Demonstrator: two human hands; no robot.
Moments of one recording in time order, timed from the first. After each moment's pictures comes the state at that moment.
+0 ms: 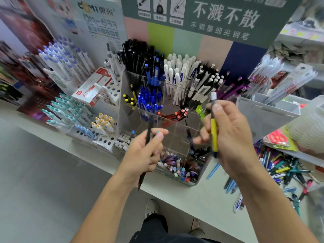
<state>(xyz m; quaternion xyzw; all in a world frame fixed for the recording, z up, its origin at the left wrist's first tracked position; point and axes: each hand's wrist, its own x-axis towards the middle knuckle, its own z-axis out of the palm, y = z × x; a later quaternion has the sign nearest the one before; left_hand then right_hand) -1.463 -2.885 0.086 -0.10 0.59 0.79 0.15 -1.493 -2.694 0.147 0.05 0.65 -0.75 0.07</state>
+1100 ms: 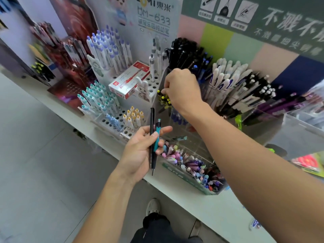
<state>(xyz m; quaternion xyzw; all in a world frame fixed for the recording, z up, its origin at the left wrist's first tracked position) -1.457 -2.953 0.071 -0.18 0.42 0.89 0.04 -1.623 -2.867 0.127 -0.21 0.96 -0.18 -0.07</state>
